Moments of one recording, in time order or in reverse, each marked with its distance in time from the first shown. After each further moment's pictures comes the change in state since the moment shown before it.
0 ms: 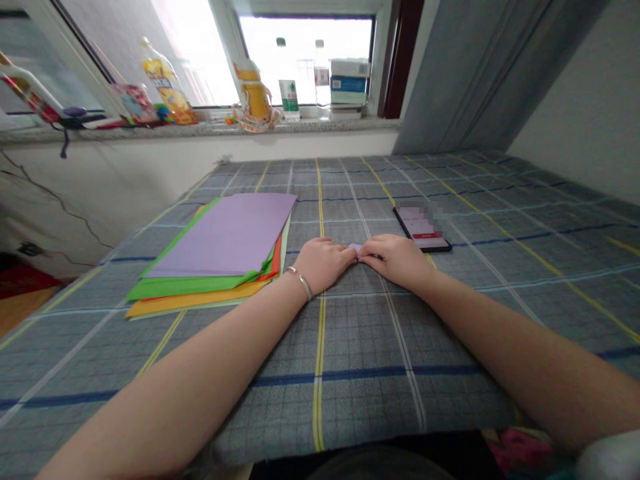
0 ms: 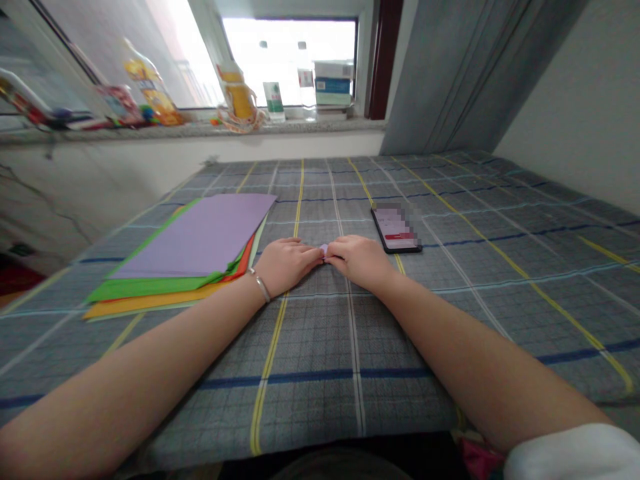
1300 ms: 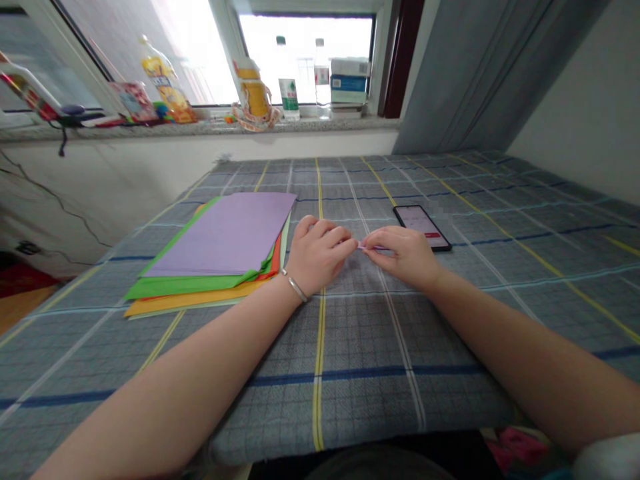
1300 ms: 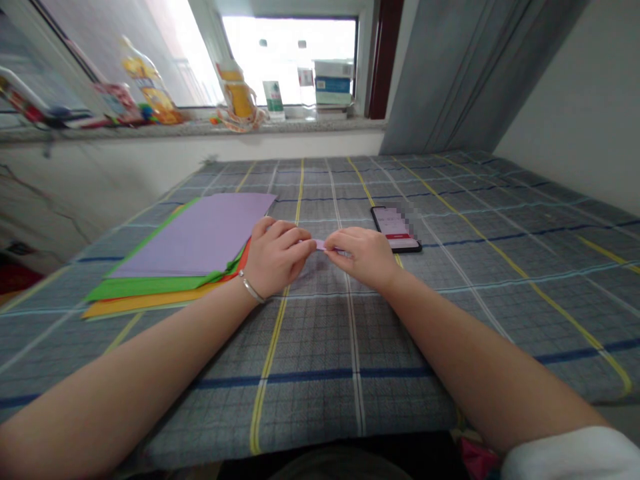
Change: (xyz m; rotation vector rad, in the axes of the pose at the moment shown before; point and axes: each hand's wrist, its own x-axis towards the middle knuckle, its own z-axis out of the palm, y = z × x) left_hand -0.008 -0.001 -0.016 0.125 0.388 -0.026; right_hand -0.002 -0.002 -0.011 0.154 0.186 0.009
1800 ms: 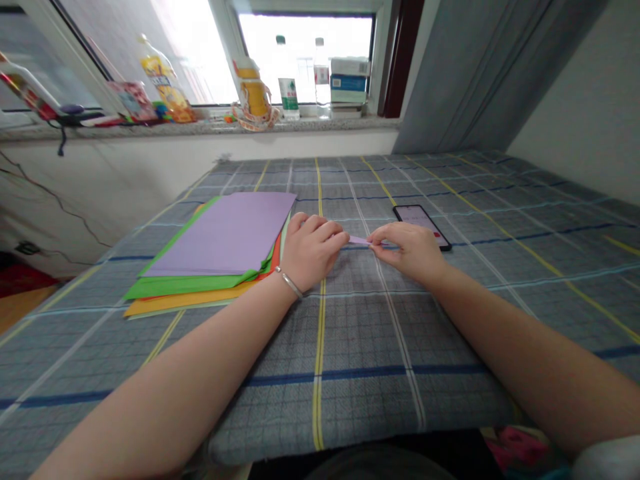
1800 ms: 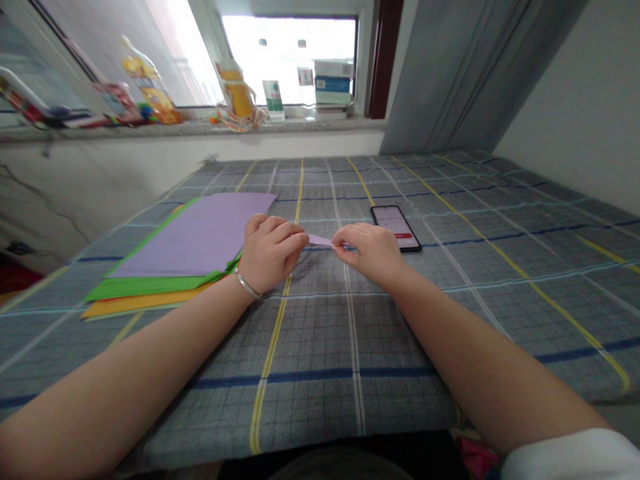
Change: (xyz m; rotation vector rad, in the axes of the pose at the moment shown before) left_hand -0.002 -0.008 -0.002 0.014 0.009 -0.047; right_hand 0.000 0.008 -0.007 -0.082 0.011 0.057
